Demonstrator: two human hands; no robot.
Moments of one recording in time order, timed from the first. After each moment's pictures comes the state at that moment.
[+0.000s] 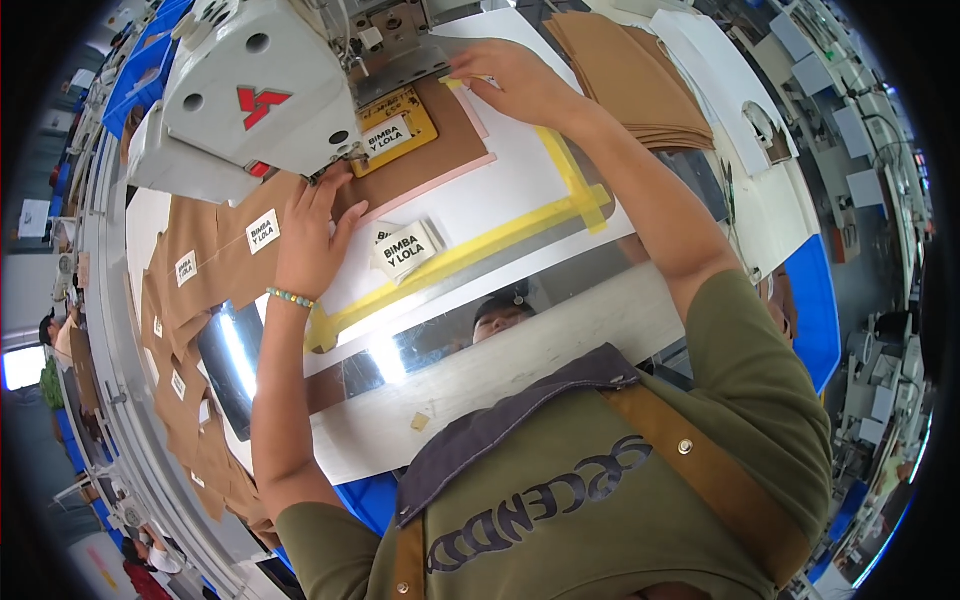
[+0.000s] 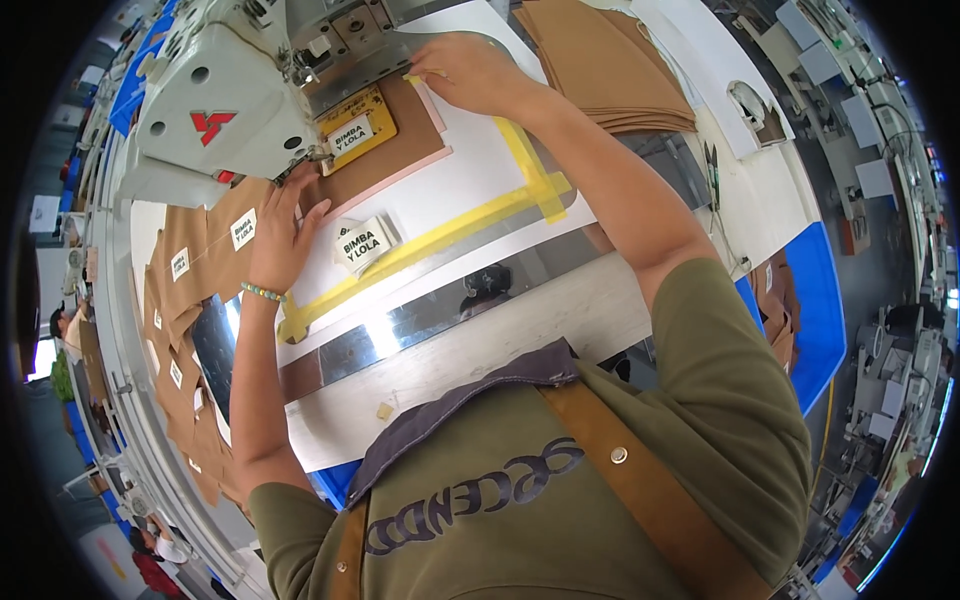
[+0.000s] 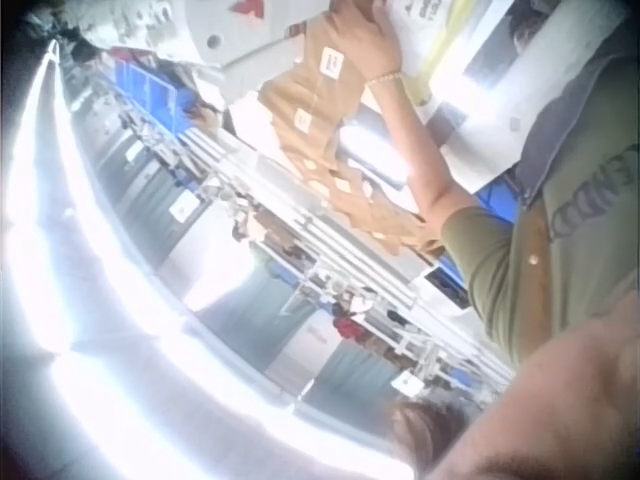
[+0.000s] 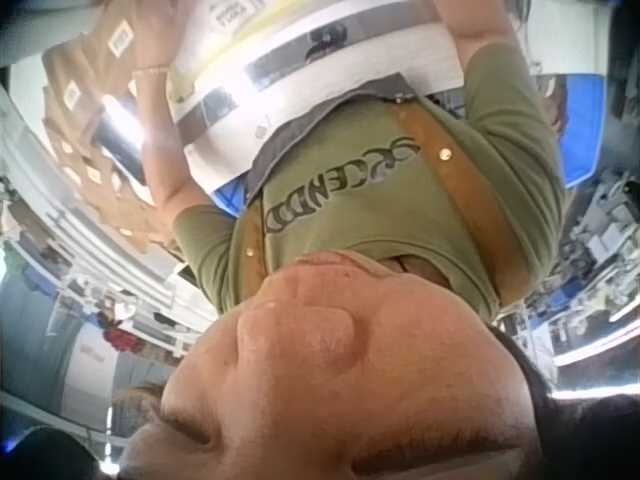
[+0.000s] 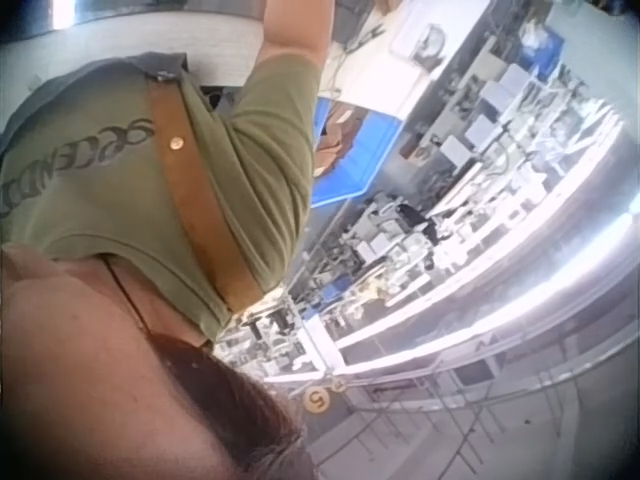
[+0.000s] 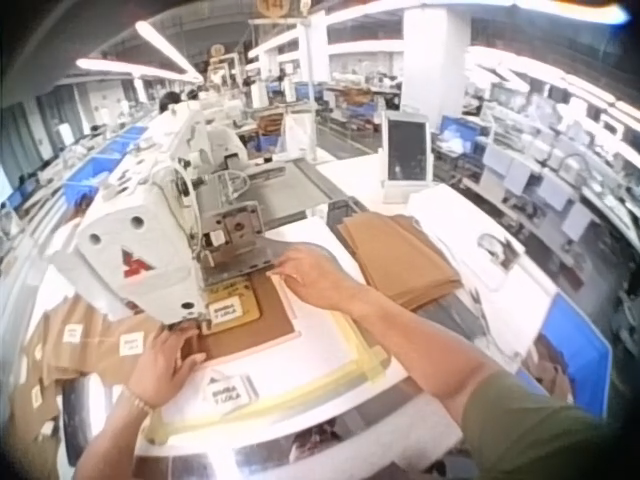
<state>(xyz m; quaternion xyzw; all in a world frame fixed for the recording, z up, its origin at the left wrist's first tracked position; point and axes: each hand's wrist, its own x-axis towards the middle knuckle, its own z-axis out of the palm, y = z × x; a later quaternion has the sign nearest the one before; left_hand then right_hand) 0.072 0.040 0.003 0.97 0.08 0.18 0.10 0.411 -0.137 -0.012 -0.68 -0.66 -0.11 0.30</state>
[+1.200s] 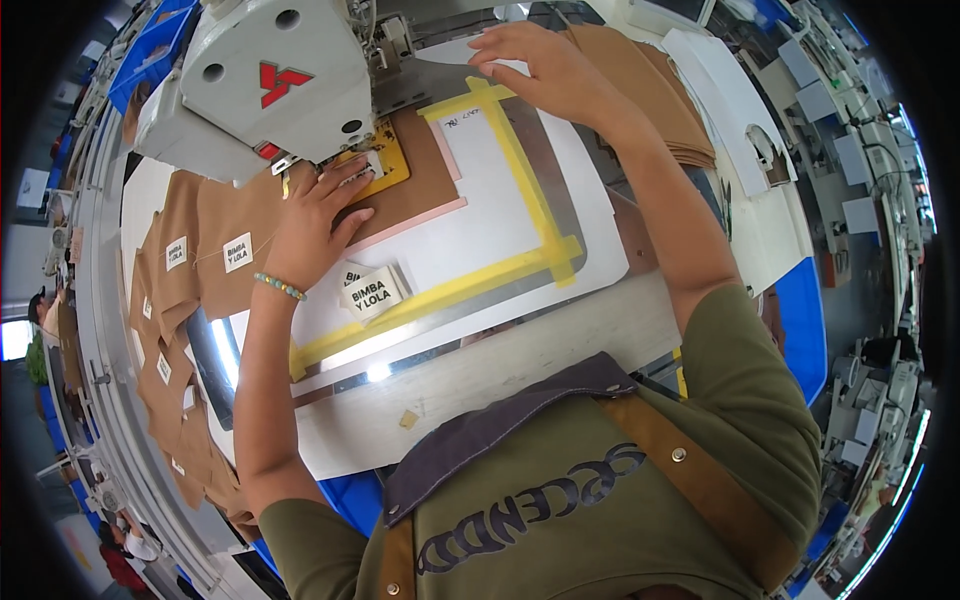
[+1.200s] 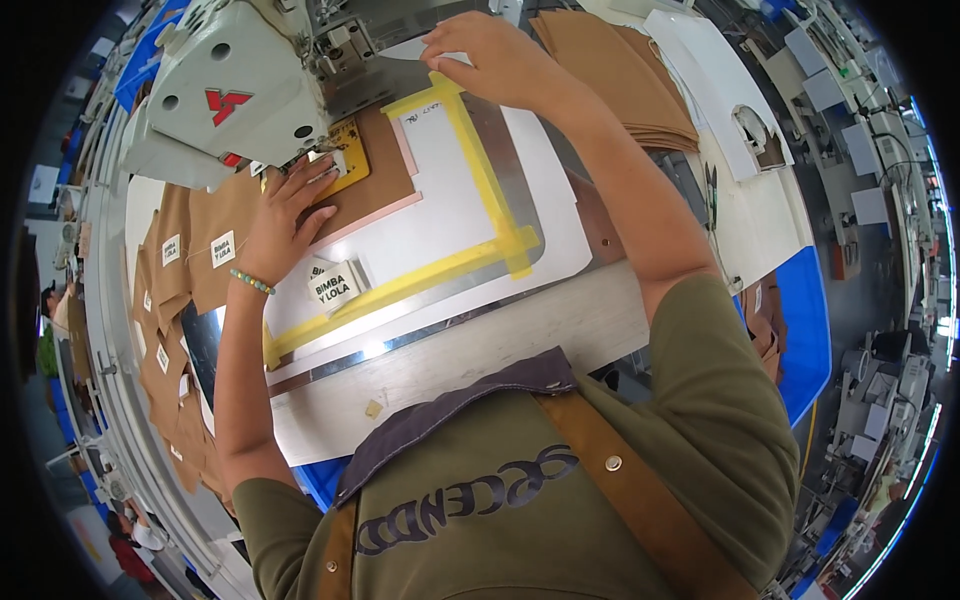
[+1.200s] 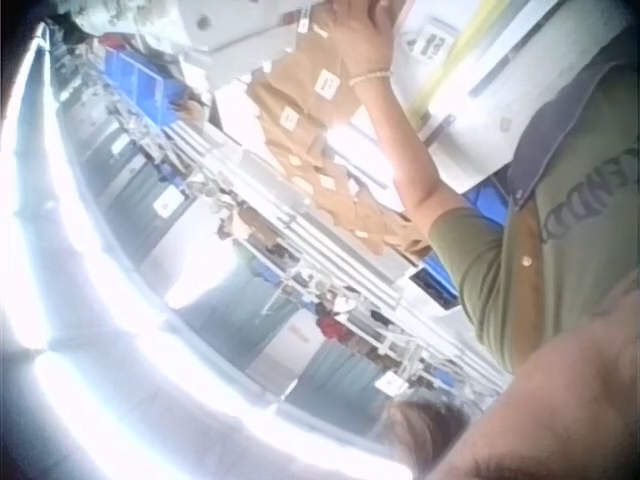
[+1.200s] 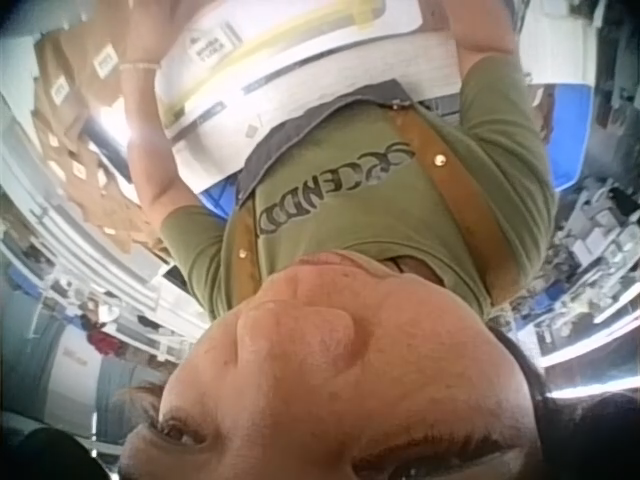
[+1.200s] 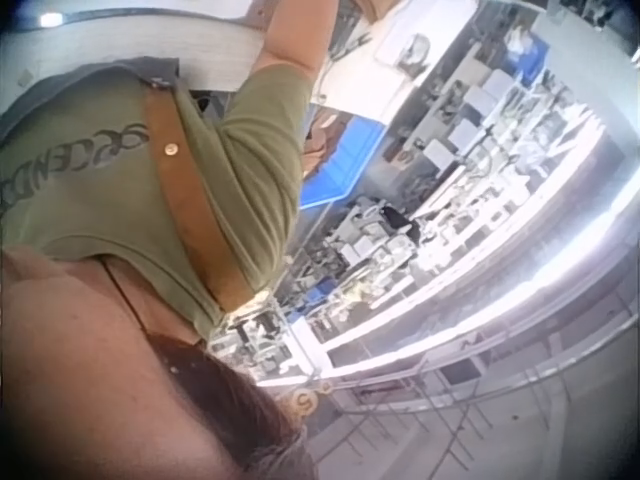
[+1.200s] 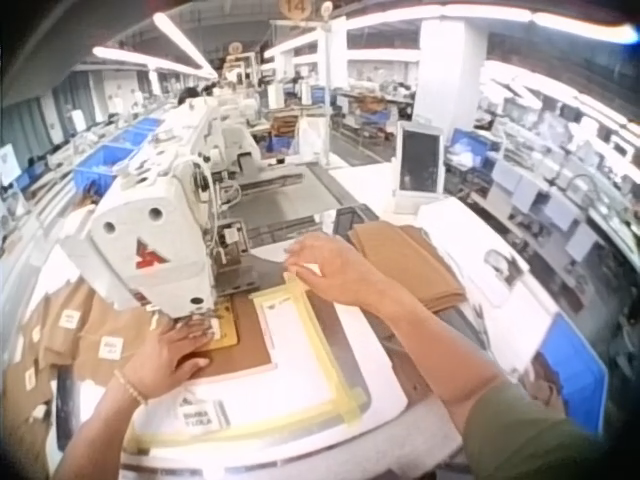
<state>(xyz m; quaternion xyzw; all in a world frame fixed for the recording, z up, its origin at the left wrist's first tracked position) 0.078 0.038 0.016 0.99 0.06 0.08 0.14 0.417 -0.159 0.033 -0.67 -0.66 -0.08 0.33</state>
